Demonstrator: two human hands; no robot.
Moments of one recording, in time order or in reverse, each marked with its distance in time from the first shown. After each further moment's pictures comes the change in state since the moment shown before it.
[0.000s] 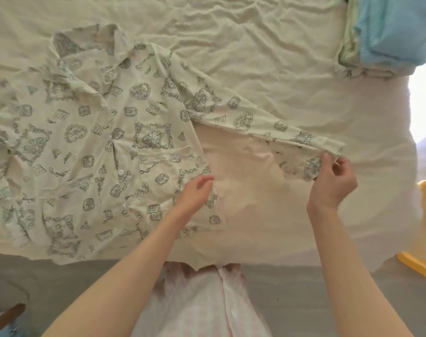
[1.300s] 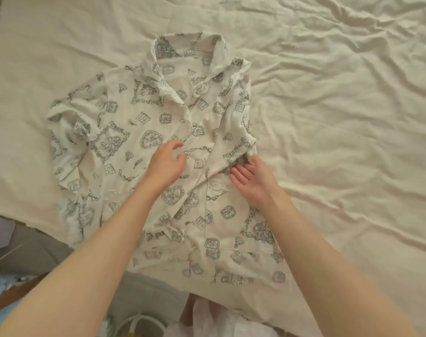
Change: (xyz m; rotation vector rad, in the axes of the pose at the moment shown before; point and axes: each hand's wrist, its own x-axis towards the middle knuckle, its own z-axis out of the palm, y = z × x) left_hand 0.063 -0.010 -0.221 0.323 0.505 0.071; right_hand -0.135 0.036 0.256 0.146 -0.776 1.041
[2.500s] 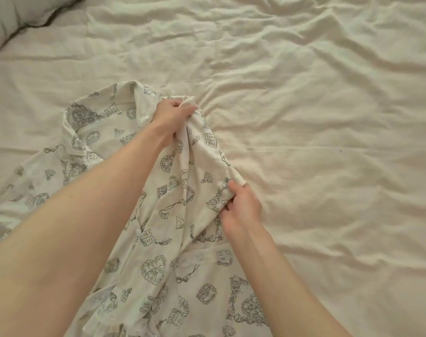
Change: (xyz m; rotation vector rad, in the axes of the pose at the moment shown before) left_hand 0.217 0.164 0.080 -0.351 -0.150 -0.007; right_hand 0.072 -0.058 -0.002 0.414 0.217 -0.090
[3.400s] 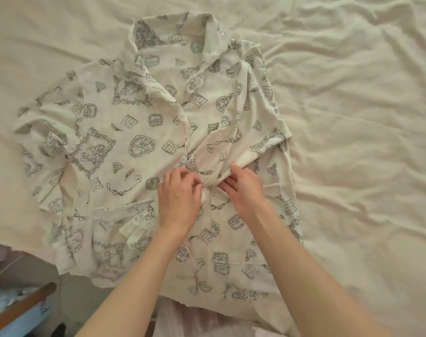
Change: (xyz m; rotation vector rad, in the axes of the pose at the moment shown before) left_hand -0.229 -0.194 -0.048 0.704 0.274 0.209; right_hand -0.045 0.087 -0.030 -0.564 -0.171 -0.090
